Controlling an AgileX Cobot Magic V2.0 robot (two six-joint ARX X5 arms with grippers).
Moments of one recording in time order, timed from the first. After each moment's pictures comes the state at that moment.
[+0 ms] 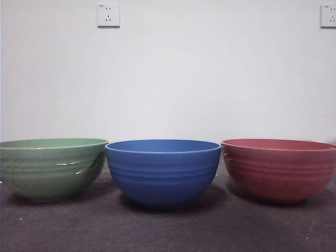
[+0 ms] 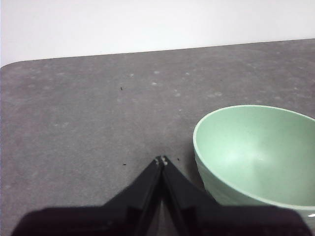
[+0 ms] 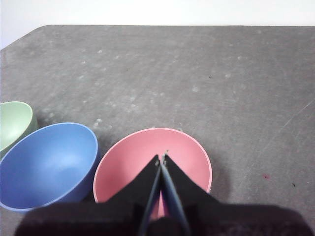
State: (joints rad) left arm -0.01 0.00 0.02 -0.18 0.11 0.04; right arm 0.30 0.41 0.52 -0.46 -0.10 0.06
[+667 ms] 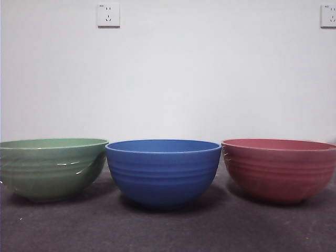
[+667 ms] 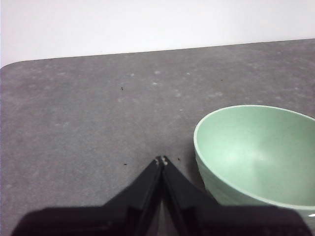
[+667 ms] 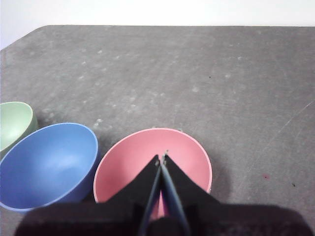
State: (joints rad) left arm -0.01 0.00 0.02 -0.18 0.11 0.04; right arm 0.30 0.41 0.52 -0.46 -0.10 0.06
